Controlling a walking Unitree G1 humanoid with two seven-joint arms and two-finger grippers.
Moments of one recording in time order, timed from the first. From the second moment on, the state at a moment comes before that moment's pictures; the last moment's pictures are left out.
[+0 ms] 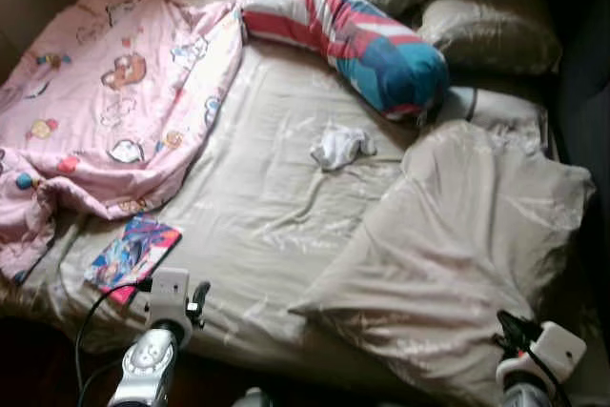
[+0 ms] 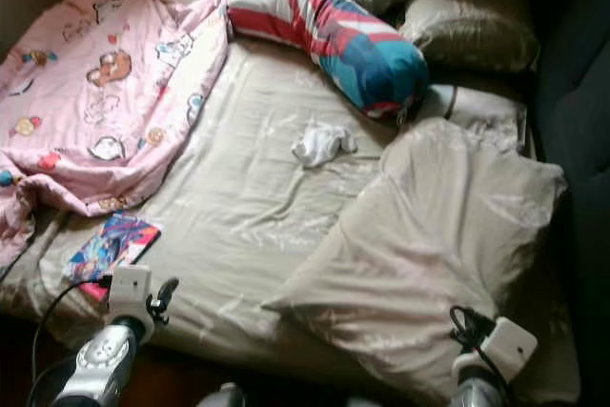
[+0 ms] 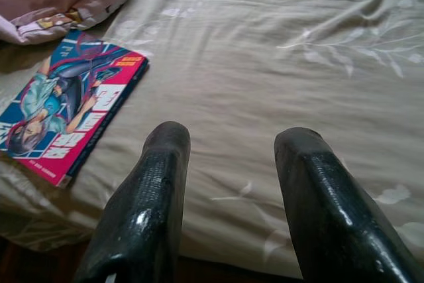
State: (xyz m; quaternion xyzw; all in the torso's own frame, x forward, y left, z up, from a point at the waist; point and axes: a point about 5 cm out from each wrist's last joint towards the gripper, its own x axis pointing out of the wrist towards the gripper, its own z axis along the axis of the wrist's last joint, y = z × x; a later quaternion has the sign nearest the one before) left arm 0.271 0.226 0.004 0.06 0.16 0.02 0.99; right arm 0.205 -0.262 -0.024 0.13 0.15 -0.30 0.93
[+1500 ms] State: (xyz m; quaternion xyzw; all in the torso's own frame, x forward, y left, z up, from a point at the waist) left arm 0.271 0.236 0.007 0.07 0.16 0.01 0.98; right arm 0.166 -0.286 -0.058 0.19 0.33 -0.20 0.90
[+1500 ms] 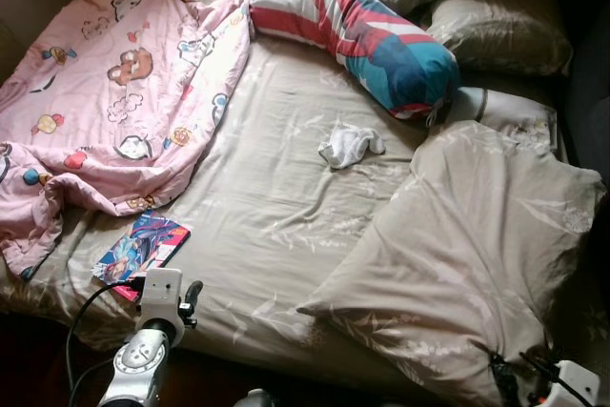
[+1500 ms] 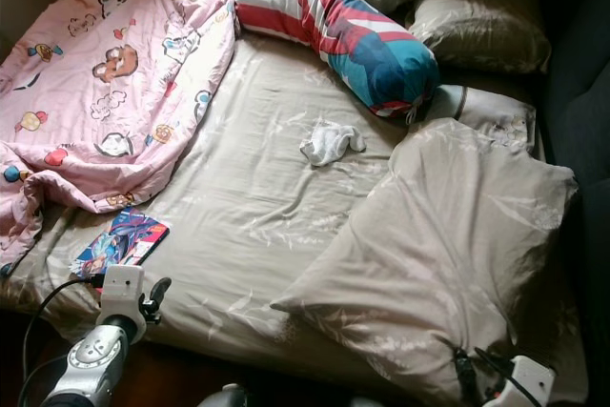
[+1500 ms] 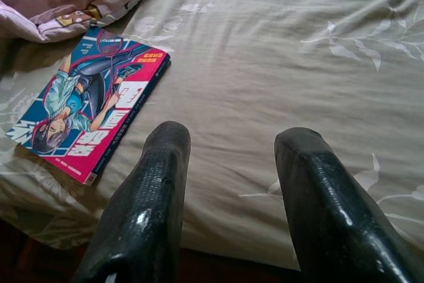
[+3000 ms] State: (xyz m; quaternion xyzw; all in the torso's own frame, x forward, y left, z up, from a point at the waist) left arm 0.263 0.252 0.004 0.09 0.19 0.00 0.98; right arm 0.177 -0.235 -0.076 0.20 0.38 -0.21 0.87
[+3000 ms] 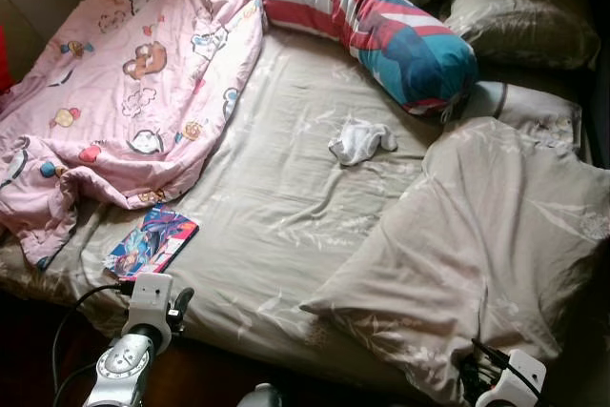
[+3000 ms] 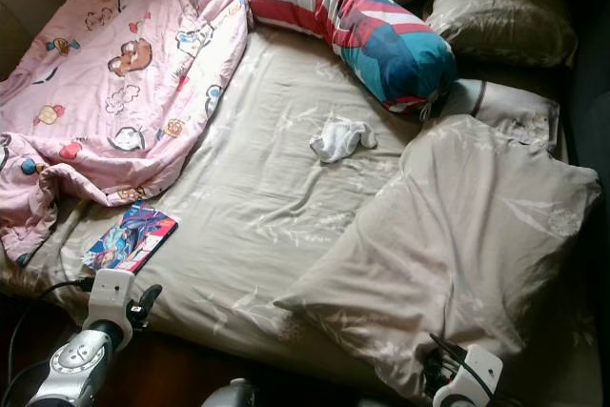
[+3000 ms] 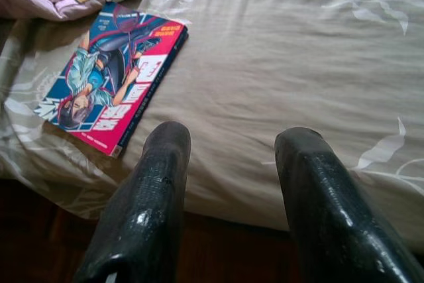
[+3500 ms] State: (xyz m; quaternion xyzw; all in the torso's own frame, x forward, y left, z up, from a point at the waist) left arm 0.262 0.259 0.002 0.09 0.20 0.01 0.98; right arm 0.181 -0.234 -0.075 0.19 0.38 -0.21 0.88
